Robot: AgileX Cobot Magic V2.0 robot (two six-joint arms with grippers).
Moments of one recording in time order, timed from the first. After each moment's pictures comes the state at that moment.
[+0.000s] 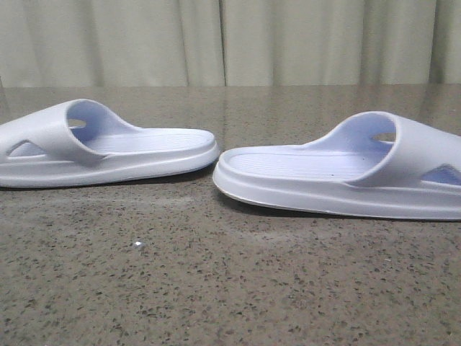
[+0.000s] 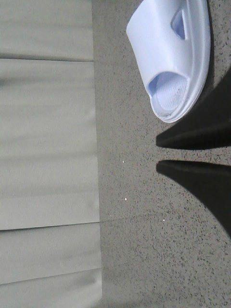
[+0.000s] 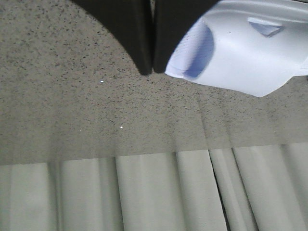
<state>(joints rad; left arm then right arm) -0.11 0.01 0.00 0.07 0.01 -0.04 0.14 -0.01 0.01 -0.14 0.06 0.21</state>
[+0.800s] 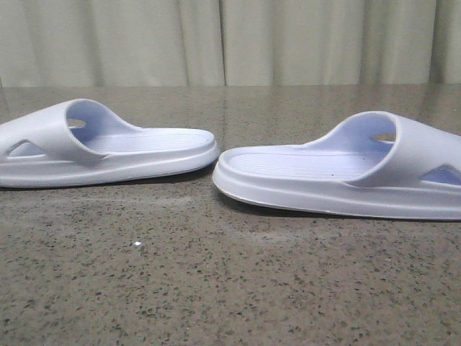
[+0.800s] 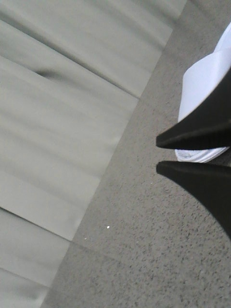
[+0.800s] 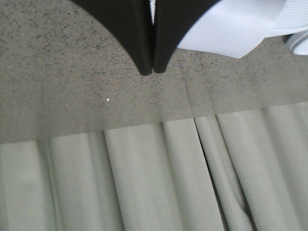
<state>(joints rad) -0.11 0.01 -0.01 -0.45 0.01 -0.04 0.14 -0.01 -0.02 -0.05 -0.01 0.23</state>
